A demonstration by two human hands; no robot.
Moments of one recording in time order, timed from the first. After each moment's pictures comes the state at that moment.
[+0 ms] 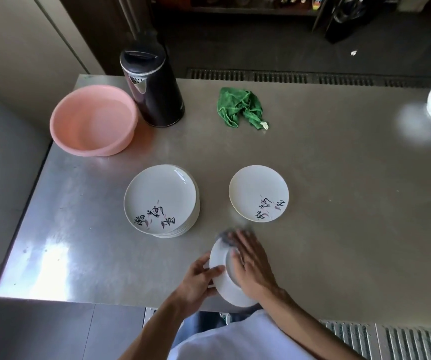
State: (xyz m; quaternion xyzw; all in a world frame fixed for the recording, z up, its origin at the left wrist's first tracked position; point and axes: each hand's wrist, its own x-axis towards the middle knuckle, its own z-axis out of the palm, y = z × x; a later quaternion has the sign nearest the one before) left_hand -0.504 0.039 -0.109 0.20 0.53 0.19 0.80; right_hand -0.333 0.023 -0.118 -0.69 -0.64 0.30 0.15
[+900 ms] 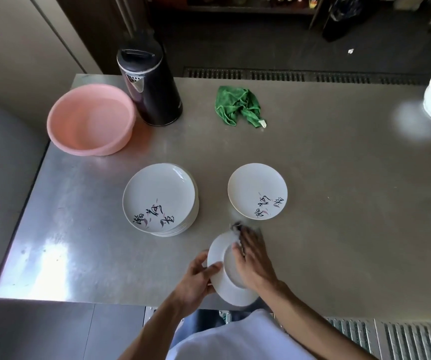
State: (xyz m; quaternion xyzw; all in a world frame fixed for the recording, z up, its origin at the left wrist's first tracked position) left_hand -0.510 0.036 -0.119 0.21 0.52 0.20 0.80; right_hand -0.329 0.037 -0.114 -0.72 -0.61 0.30 0.14
